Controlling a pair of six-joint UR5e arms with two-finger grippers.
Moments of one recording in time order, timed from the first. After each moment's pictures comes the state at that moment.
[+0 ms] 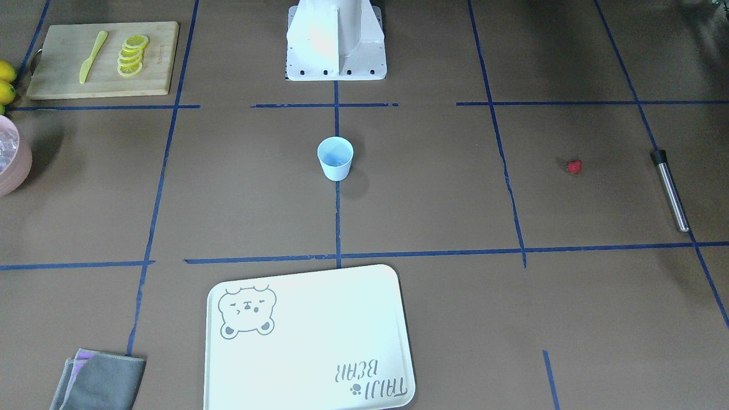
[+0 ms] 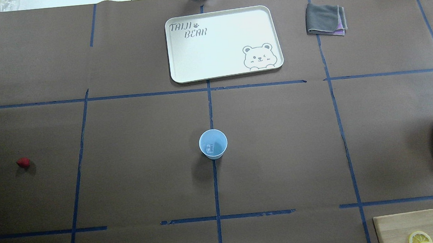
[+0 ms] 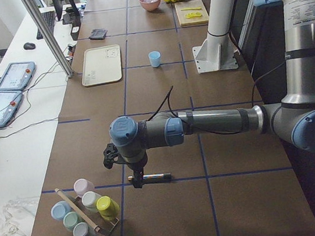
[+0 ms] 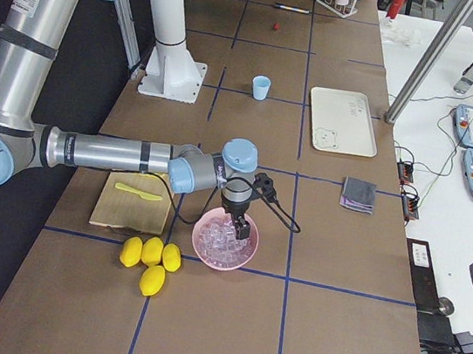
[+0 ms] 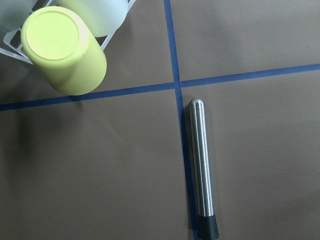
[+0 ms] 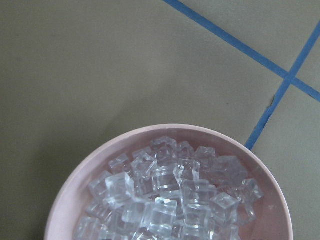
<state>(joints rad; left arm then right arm) -1.58 -1.56 -1.65 -1.49 -2.36 0.15 1.27 -1.86 1.84 -1.23 2.22 -0.08</state>
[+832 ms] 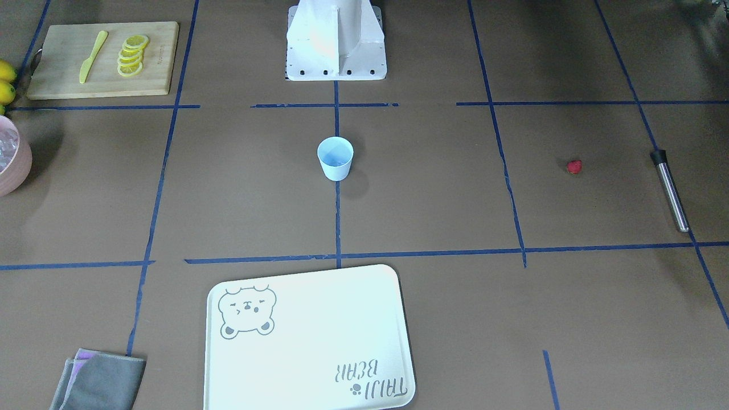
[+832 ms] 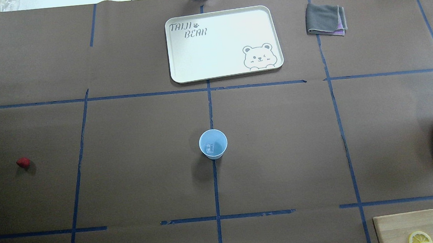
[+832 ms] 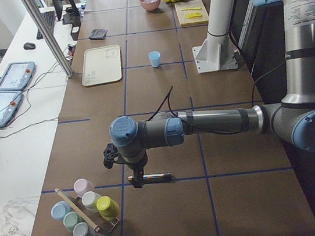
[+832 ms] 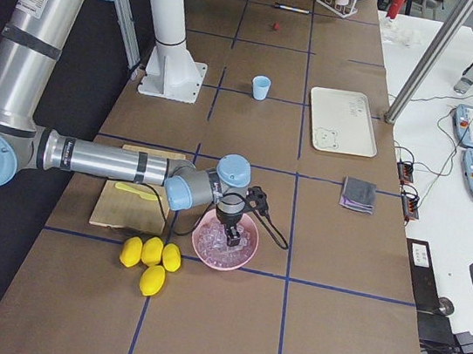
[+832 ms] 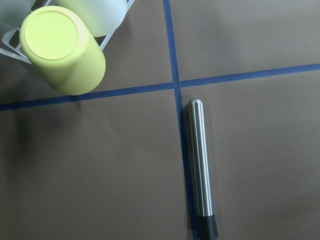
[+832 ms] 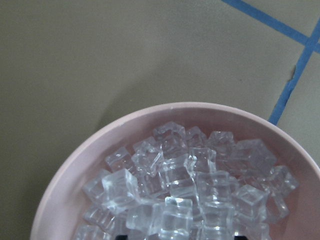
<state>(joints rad) -1.58 -1.56 -1.65 -1.49 -2.36 0.15 1.18 -1.87 1.78 -1.14 2.21 0.06</state>
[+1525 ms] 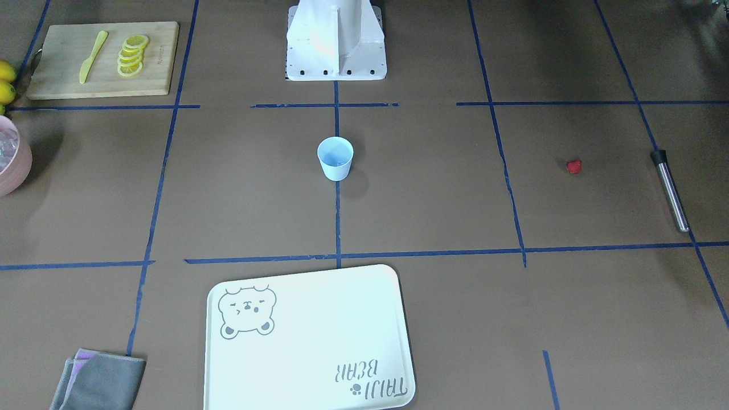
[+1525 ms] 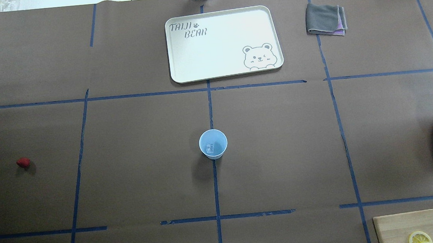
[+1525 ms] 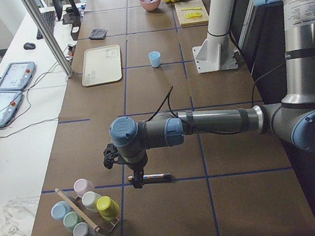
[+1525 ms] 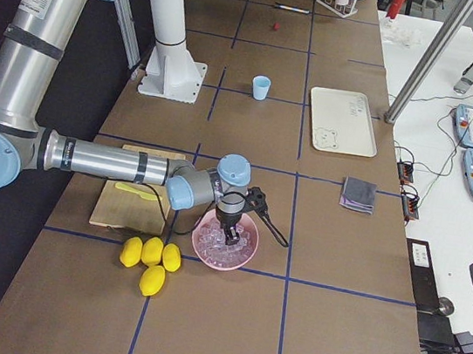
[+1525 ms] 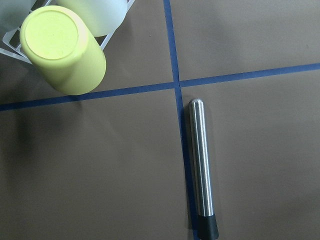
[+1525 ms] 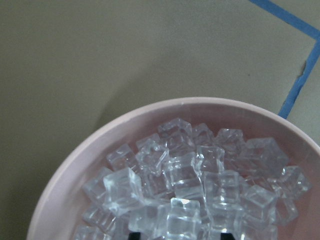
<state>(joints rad) -1.58 -1.56 -1.65 -1.49 -2.36 0.15 1.15 -1.87 1.77 -1.14 2.17 0.05</state>
